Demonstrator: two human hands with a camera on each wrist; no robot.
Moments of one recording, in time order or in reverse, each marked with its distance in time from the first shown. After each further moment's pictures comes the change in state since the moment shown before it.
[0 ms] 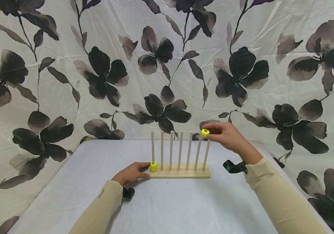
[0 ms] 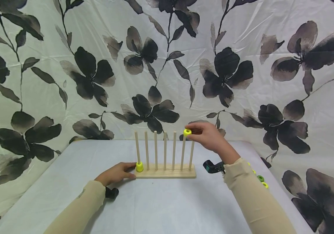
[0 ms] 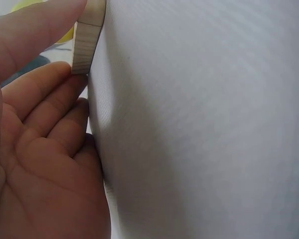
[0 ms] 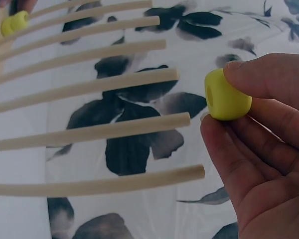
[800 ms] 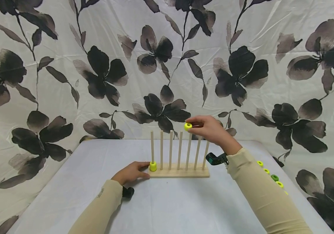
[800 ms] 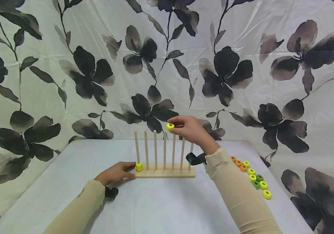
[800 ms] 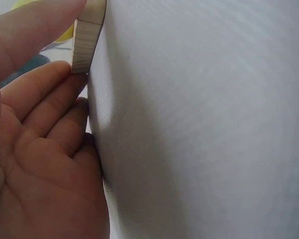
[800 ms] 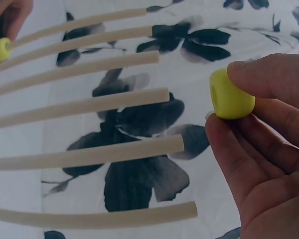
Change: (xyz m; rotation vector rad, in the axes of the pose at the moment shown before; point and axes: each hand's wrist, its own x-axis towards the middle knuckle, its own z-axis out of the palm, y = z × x) left_hand -0.002 0.002 -0.001 -0.008 -0.001 -0.010; right_hand 0.036 -0.032 0.026 0.056 -0.029 -0.033
